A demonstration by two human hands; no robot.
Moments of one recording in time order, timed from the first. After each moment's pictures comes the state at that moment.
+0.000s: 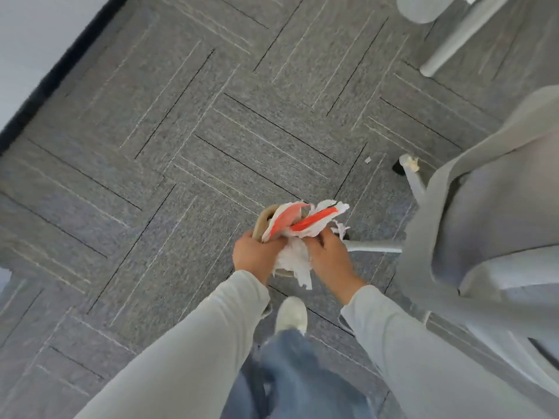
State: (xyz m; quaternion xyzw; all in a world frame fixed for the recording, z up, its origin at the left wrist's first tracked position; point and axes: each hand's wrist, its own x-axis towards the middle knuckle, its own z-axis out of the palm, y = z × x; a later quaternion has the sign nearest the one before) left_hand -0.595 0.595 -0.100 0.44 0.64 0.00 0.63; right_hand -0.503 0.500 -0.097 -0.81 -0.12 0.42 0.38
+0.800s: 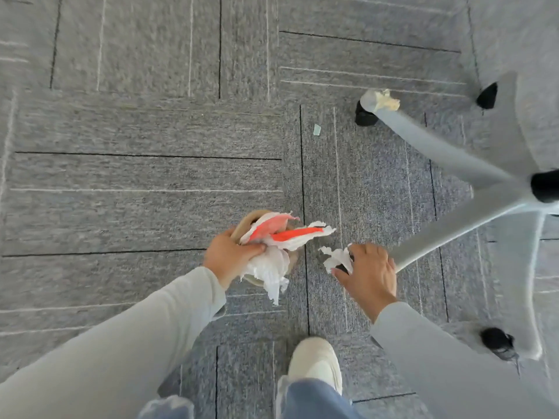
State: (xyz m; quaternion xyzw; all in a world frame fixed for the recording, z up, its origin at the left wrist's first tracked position) left_hand -0.409 0.675 -0.422 0.66 0.39 -0.27 0.58; right_hand -0.396 0.425 -0.429 -0.96 0.01 0.26 -0.02
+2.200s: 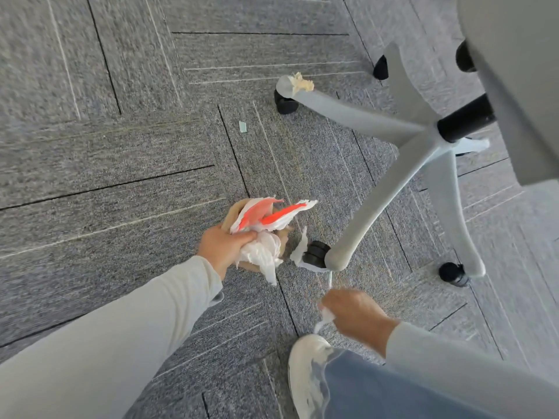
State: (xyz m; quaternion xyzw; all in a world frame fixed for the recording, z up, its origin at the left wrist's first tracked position) left_hand -0.363 0.633 -0.470 0.65 0.26 -0.33 0.63; right_hand -0.484 0.395 -0.440 -0.92 -0.05 0.38 0.04
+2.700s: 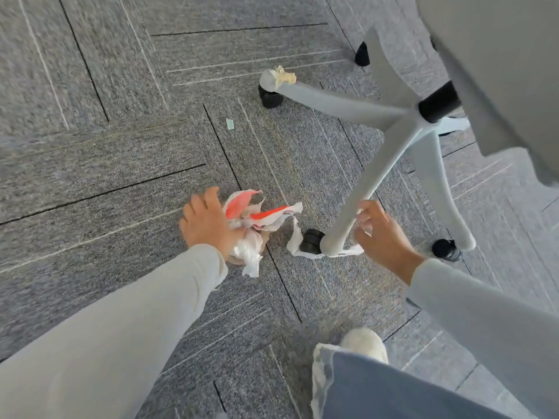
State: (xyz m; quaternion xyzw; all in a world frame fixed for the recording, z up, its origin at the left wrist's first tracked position) left_hand -0.349 0.636 -0.466 0.95 0.04 -0.18 0.23; right_hand -0.422 0.365 -0.390 -0.95 0.17 0.17 0.22
